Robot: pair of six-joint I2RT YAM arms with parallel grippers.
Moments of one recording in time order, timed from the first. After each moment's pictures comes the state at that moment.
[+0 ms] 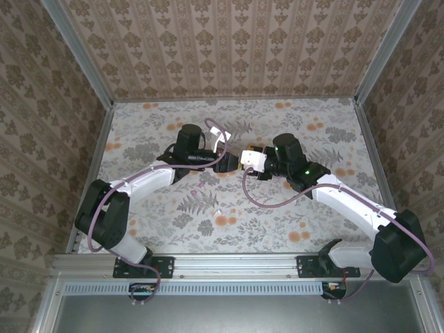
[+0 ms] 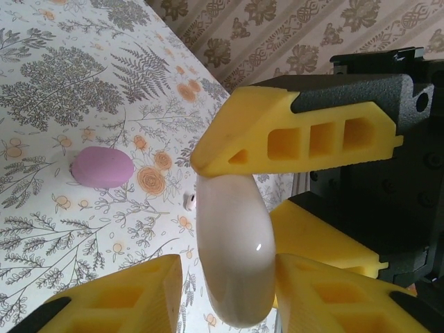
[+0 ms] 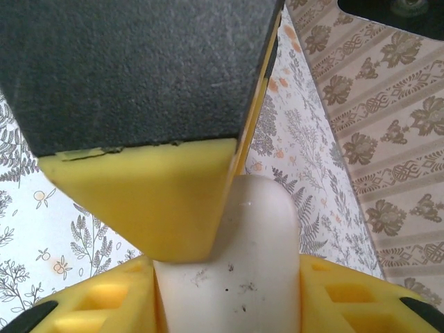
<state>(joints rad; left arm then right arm) -0.61 1.56 0.97 0.14 0.91 -0.42 0.55 1.26 0.89 -0.17 -0.23 -0.89</state>
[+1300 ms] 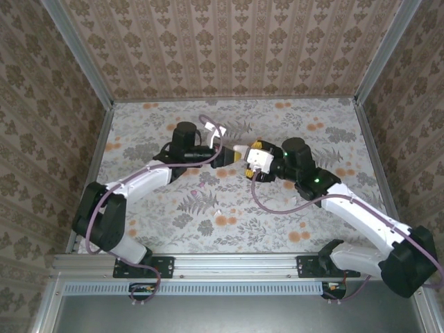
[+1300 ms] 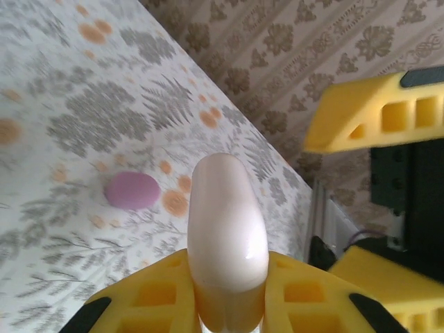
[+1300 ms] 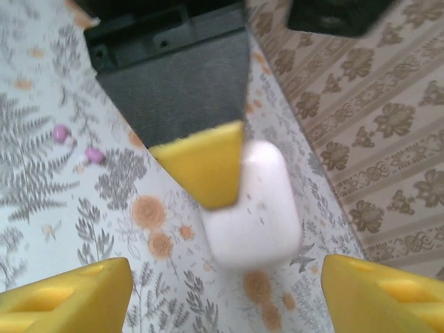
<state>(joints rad) -0.58 1.51 0.95 0.18 0.83 -0.42 0.55 1.11 0.84 -0.14 -0.23 -0.74</state>
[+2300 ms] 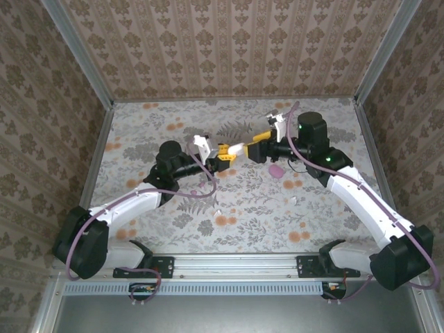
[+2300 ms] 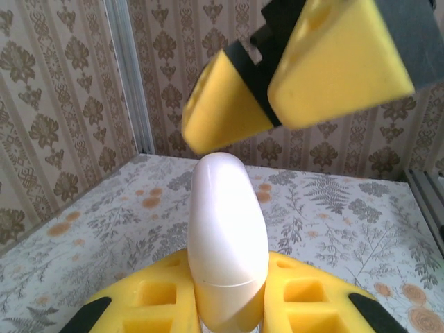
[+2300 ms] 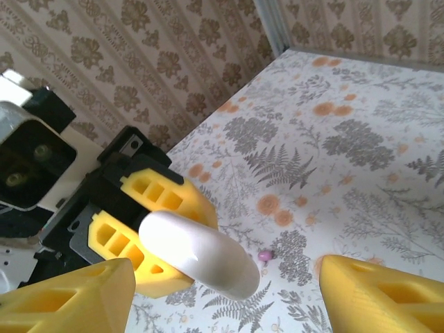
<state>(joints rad) -0.64 1.30 0.71 0.59 0.69 0.06 0.38 1.21 1.08 -0.25 -0.66 0.21</state>
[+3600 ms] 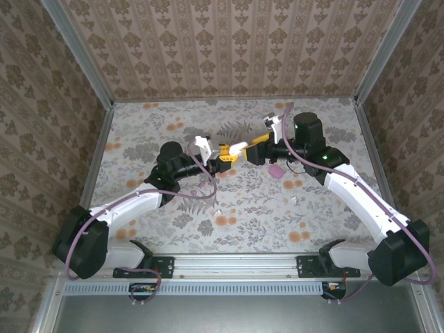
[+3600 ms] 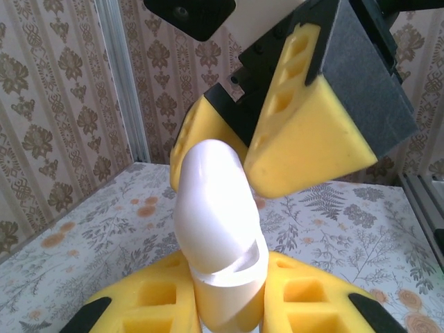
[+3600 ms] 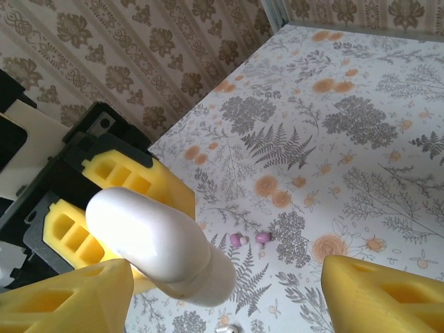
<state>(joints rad) -0.66 1.30 0.71 0.60 0.70 0.06 0.38 1.24 1.08 -0.28 -0.66 0.19</state>
